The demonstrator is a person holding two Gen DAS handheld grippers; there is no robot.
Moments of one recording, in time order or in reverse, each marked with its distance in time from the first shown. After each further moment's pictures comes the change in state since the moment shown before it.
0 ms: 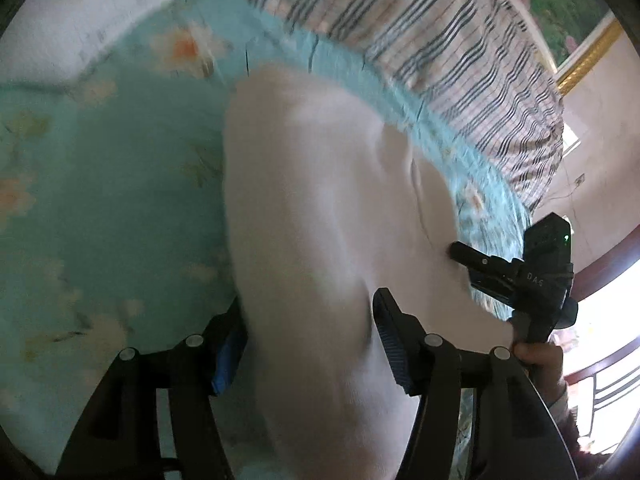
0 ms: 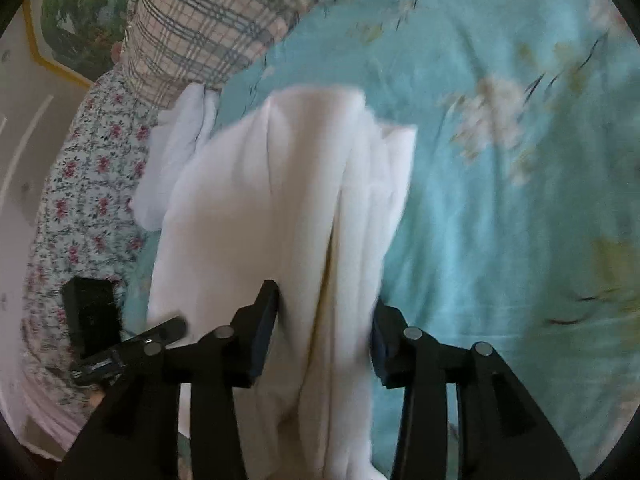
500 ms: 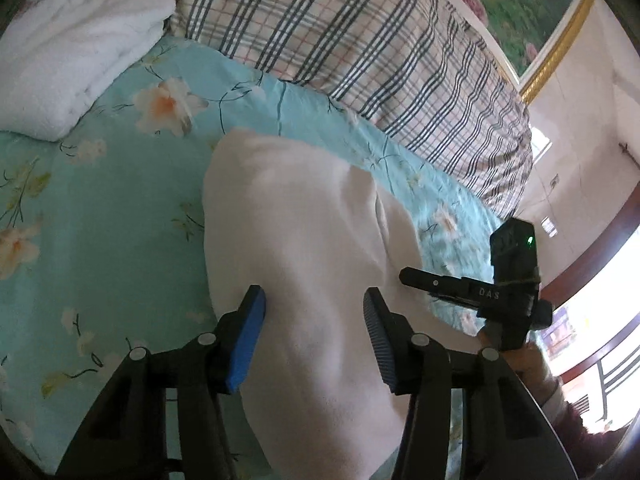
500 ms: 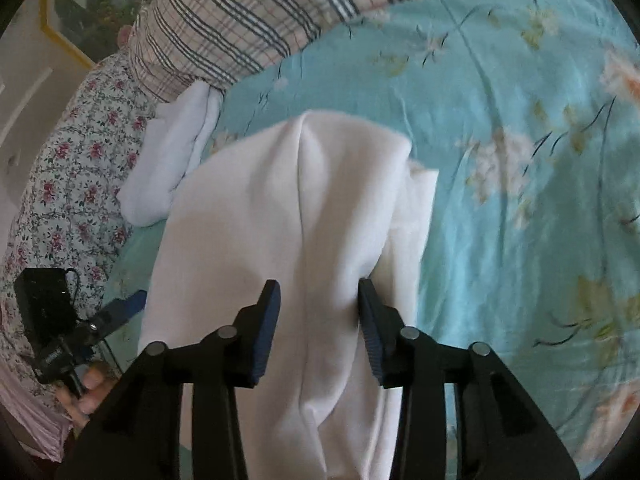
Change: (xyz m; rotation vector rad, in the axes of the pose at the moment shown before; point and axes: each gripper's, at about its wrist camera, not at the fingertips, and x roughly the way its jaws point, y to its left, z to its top) left arm -0.008 -0.010 0.005 0.083 -0.097 -0.074; right arm 0.019 0.025 0.006 -0.078 0.021 -0.062
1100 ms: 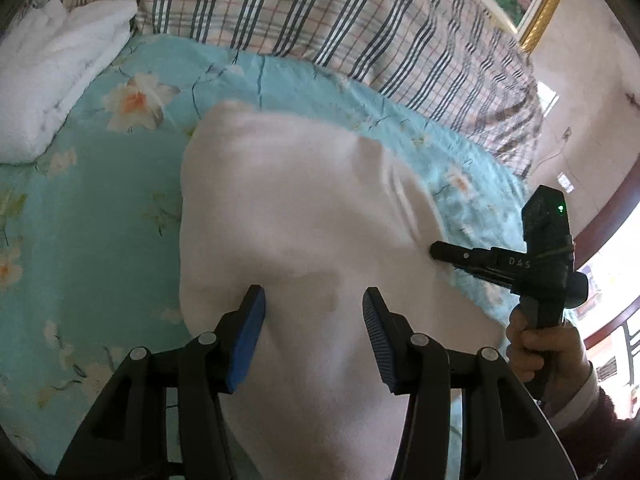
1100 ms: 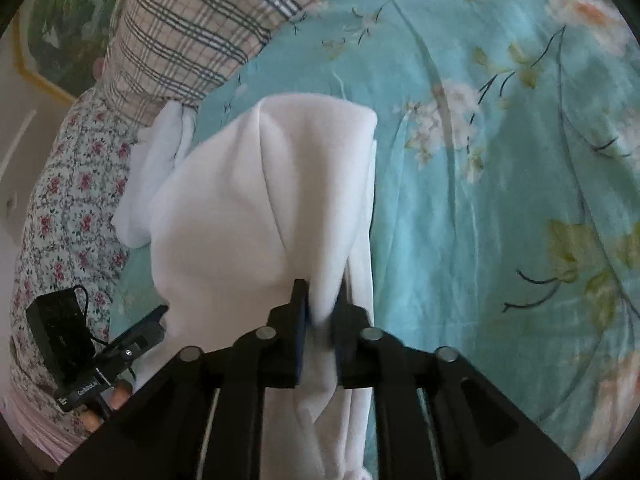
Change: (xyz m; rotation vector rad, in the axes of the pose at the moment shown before) left arm 0.027 -0.031 -0.001 0.111 0.081 0.054; right arm -0.024 -0.030 -0.013 0.110 -0.067 -0.042
